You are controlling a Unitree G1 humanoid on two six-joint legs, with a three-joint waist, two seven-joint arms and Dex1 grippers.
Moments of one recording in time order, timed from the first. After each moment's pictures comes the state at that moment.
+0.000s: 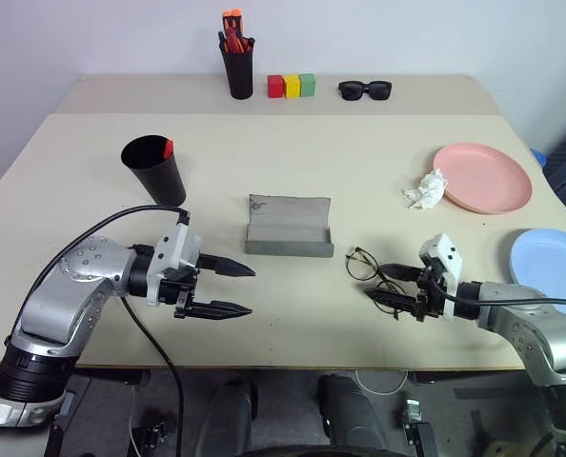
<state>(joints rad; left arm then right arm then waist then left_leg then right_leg) -0.27 0.77 -0.01 -0.31 -0.51 0.39 -1.38 -0.09 -0.76 -0.07 -0.17 0.53 0.62 0.95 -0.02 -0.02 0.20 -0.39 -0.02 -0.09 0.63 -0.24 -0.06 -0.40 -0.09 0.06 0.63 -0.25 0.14</state>
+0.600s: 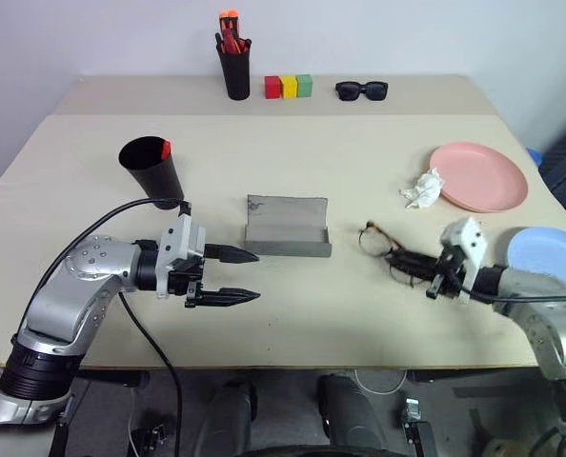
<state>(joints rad) -0.28 0.75 -0.02 -0.32 -0.53 0.41 -1.26 -0.18 -0.76 -0.18 -0.17 0.49 0.42 0.94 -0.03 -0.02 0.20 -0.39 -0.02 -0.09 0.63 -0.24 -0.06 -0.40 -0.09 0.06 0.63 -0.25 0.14</state>
